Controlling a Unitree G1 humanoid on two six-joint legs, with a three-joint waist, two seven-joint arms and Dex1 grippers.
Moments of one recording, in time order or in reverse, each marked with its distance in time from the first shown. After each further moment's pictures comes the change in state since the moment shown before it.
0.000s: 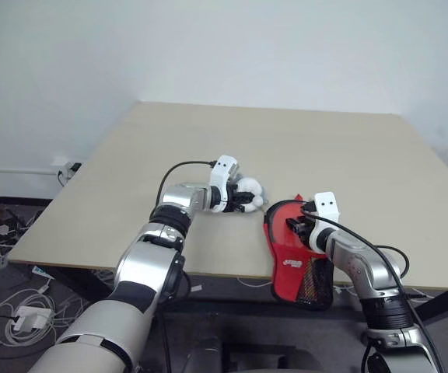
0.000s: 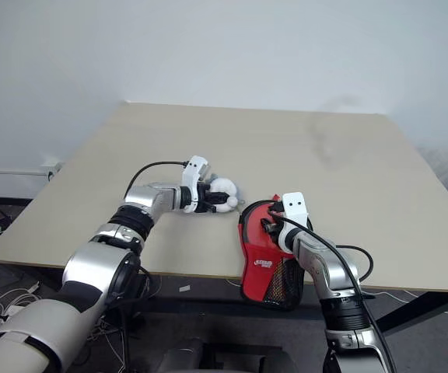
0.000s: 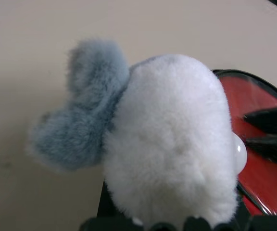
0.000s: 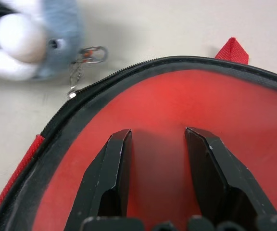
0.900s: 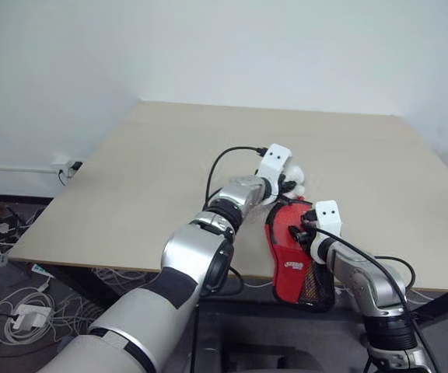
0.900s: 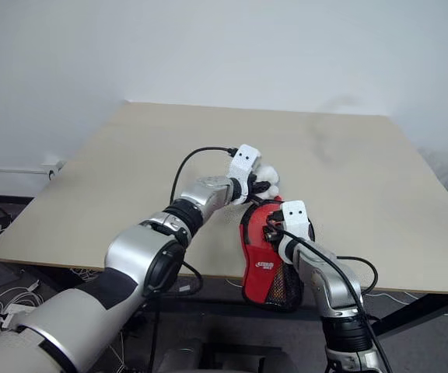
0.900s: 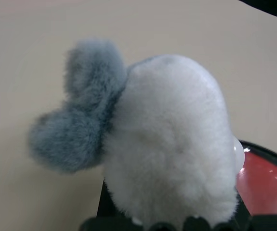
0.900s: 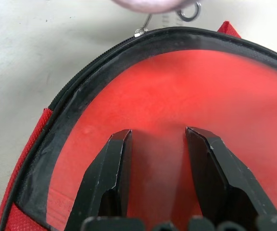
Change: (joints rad) left arm -0.173 -0.297 0.103 0.208 0.156 -0.259 0.275; right arm 0.115 0.031 0.002 -0.182 -0.028 0.073 -0.059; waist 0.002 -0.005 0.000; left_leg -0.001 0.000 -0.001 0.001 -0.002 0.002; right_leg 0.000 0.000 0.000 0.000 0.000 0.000
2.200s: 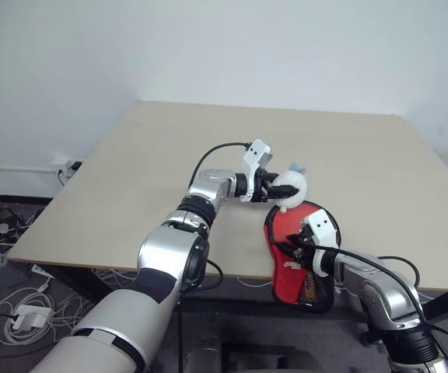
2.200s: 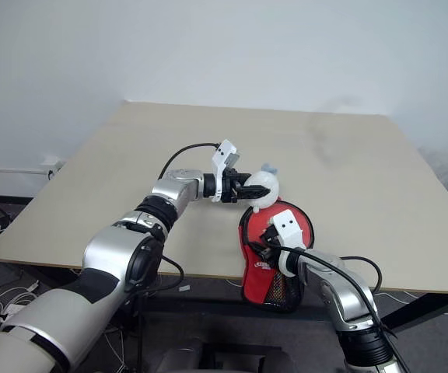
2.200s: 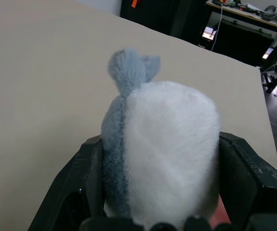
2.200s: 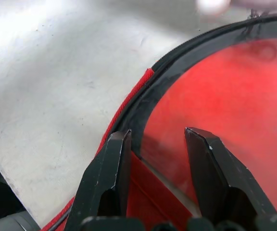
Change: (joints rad) left arm 0.088 0.169 0.031 -0.101 -0.002 -0.017 -0.588; right arm 0.044 -0.153 0.088 -0.086 0.049 -0.035 0.292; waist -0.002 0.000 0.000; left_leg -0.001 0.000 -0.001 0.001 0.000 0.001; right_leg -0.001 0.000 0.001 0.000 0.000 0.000
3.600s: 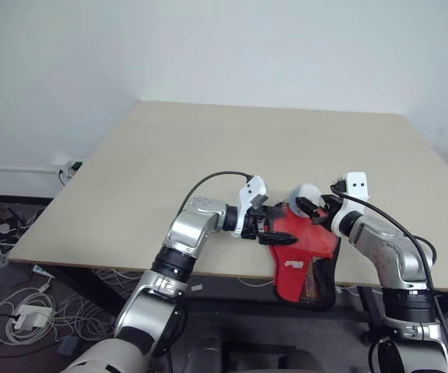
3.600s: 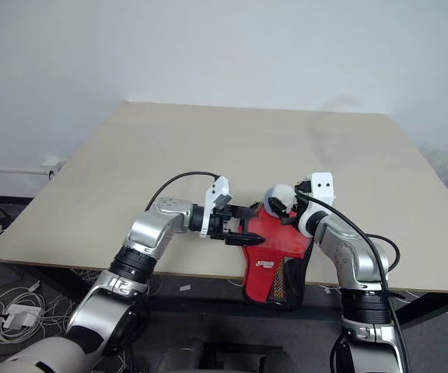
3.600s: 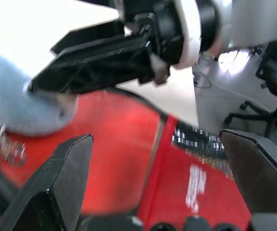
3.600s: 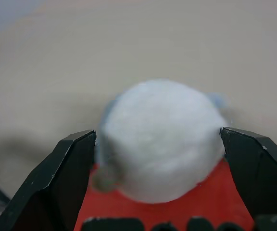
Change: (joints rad) left arm 0.501 0.100 -0.297 -0.972 -0.110 0.399 -0.108; right arm -0.224 0.049 -0.274 0.229 0.087 -0.038 -0.158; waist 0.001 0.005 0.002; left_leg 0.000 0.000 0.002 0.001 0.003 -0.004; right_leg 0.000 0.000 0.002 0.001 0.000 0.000
